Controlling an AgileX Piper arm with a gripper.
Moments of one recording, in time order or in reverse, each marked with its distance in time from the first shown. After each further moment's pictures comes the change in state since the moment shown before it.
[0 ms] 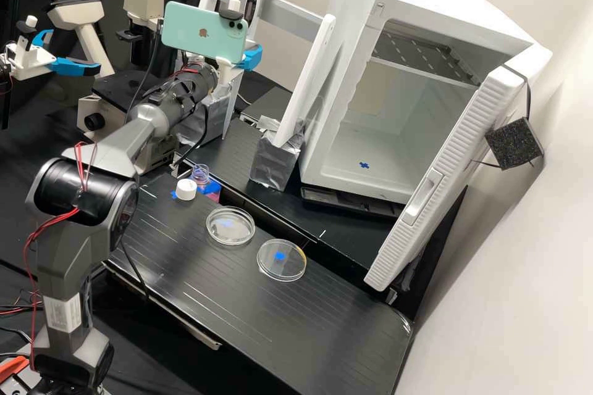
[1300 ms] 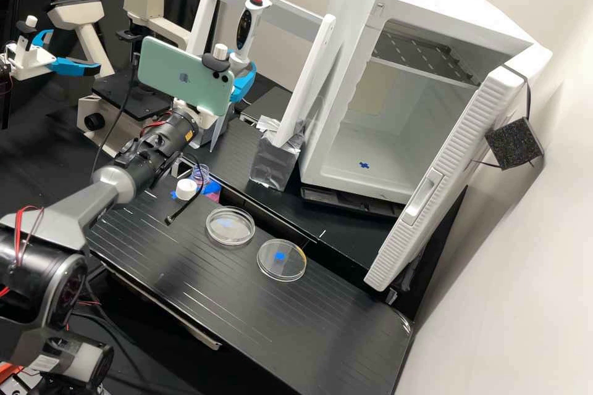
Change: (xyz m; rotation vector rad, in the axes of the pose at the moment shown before) arm -0.110 -0.011 0.039 0.135 0.103 0.132
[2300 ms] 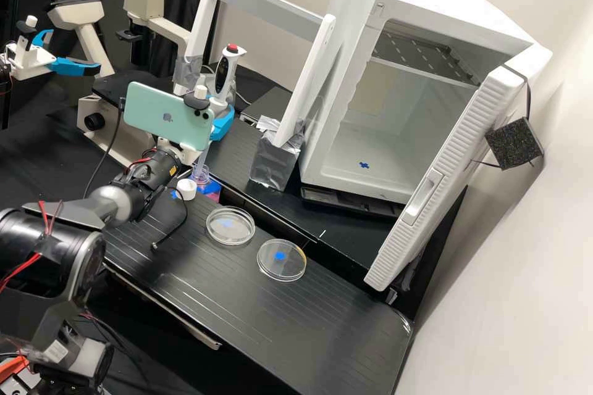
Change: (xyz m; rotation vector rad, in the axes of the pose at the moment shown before) arm -0.024 -0.063 0.048 -0.061 -0.064 -0.093
